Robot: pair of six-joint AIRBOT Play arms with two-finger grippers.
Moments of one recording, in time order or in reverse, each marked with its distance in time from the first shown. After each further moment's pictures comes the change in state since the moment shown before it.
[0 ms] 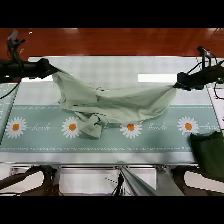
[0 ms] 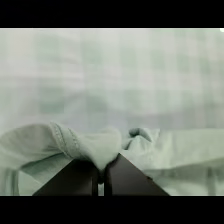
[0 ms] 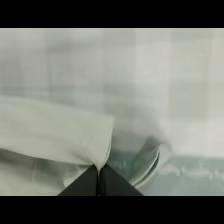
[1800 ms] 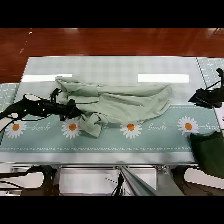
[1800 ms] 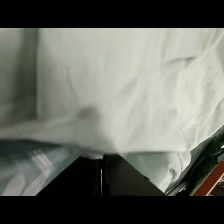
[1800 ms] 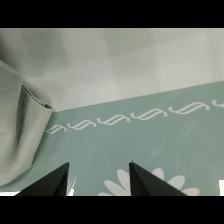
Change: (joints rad) left arm -0.074 -0.190 -0.450 -0.249 -0.086 -0.041; right arm -0.306 0.015 -0.144 -0.066 0.070 -0.127
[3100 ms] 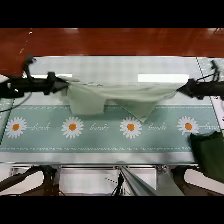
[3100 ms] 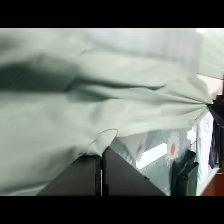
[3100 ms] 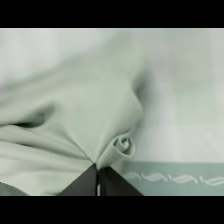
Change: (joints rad) left arm 0.114 0.272 0.288 -0.059 -0.117 0.116; right arm 0.064 0.114 -0.058 0.443 -0.085 -0.126
